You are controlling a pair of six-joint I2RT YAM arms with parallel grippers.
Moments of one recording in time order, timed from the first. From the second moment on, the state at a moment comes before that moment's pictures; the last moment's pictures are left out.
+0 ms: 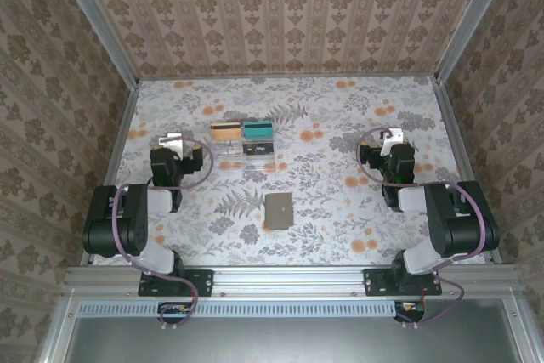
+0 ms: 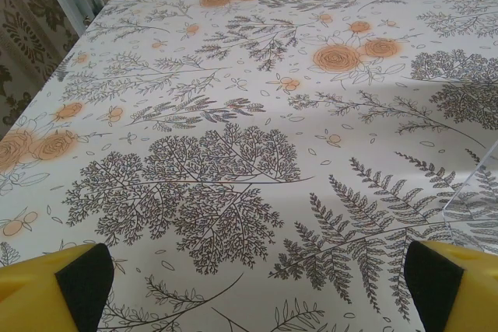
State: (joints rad) left arm -0.02 1.53 0.39 0.76 -0.04 0.07; right arm 0.00 1.53 0.39 0.78 0.04 0.03
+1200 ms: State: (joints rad) left arm -0.03 1.15 0.62 0.19 -0.29 -0.15; right arm 0.01 1.30 0.56 0.37 0.10 0.11
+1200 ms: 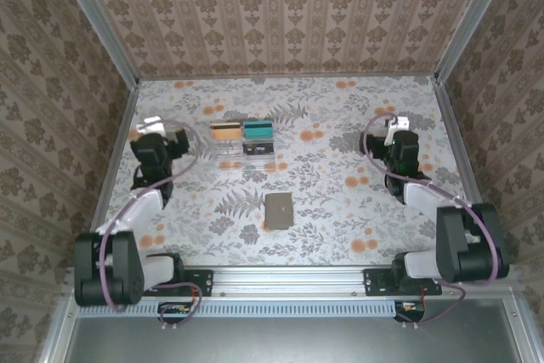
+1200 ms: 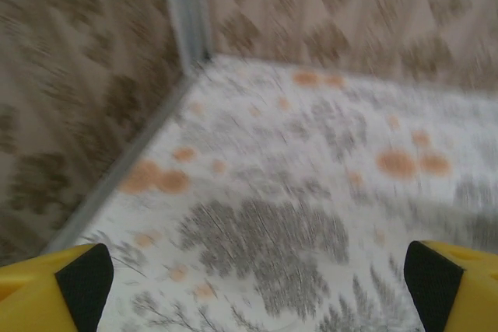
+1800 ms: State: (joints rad) left arm -0.48 0.70 0.56 -0.47 -0.21 -0.66; right arm 0.20 0.99 0.66 -0.16 0.05 0.54
